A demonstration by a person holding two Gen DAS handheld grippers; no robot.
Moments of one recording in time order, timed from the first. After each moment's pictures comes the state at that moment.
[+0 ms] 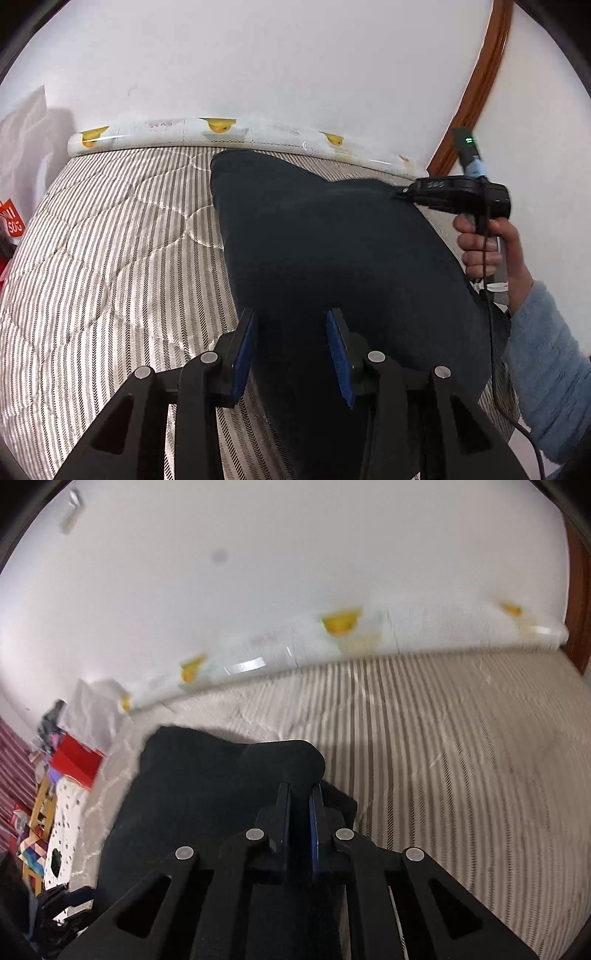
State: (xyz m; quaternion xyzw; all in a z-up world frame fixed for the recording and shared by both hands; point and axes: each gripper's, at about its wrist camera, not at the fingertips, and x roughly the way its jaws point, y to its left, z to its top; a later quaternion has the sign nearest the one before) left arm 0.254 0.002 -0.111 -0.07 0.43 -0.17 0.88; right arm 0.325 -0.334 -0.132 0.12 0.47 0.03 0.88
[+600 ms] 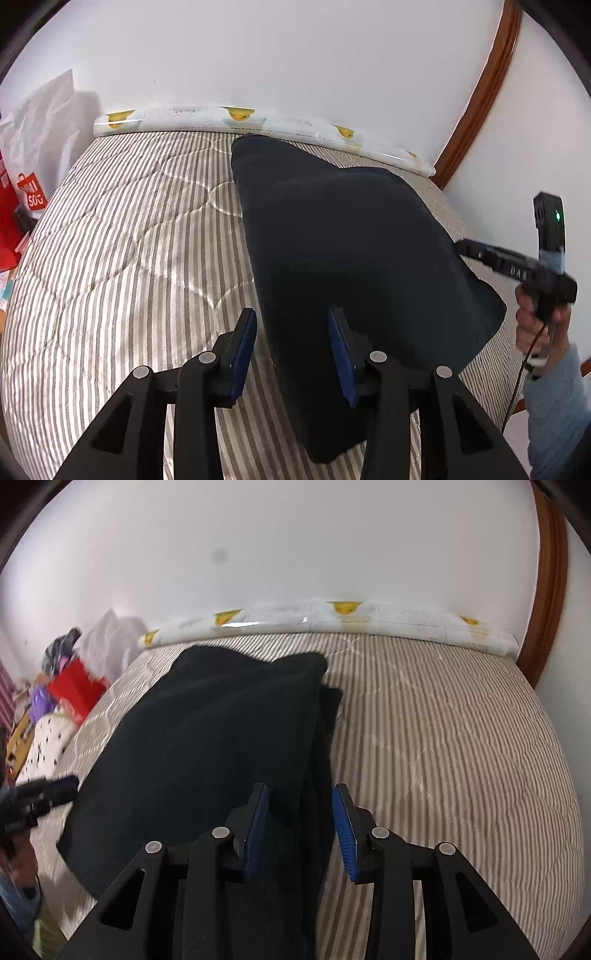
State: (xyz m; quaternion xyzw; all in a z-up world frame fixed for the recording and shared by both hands) left arm 0.216 0.015 -0.105 -0.08 0.45 -0.15 0.88; right arm 0.161 -0.302 -0.113 0.01 0.44 0.03 0.90
